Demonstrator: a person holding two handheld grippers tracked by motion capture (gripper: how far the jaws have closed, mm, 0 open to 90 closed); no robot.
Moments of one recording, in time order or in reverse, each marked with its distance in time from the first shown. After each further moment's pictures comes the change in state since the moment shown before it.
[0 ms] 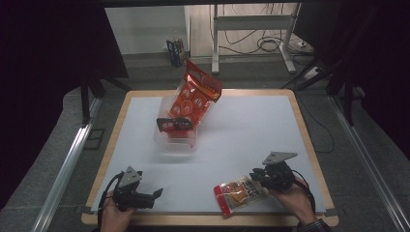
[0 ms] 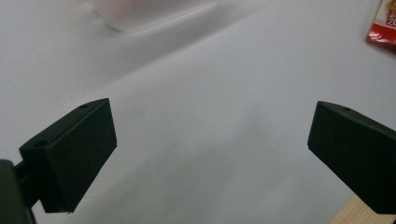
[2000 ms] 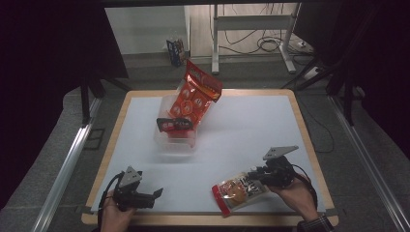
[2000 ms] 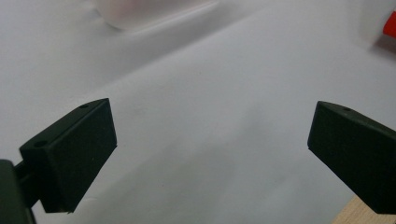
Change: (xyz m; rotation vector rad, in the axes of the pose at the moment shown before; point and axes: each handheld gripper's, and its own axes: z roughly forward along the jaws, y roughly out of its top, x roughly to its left) left arm 0.000 0.000 0.000 0.002 0.005 -0.001; right arm -0.003 0.016 -0.009 0.017 0.097 0.019
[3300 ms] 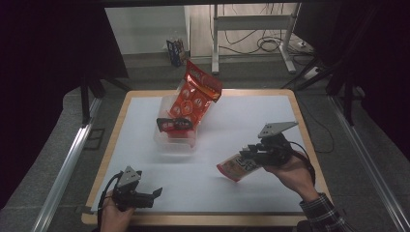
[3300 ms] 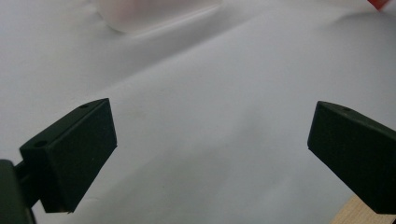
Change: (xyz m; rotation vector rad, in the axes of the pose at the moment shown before) left arm 0.001 0.000 -0.002 -0.017 -0.005 -0.009; right arm 0.015 0.077 -0.035 -0.101 0.013 -0.116
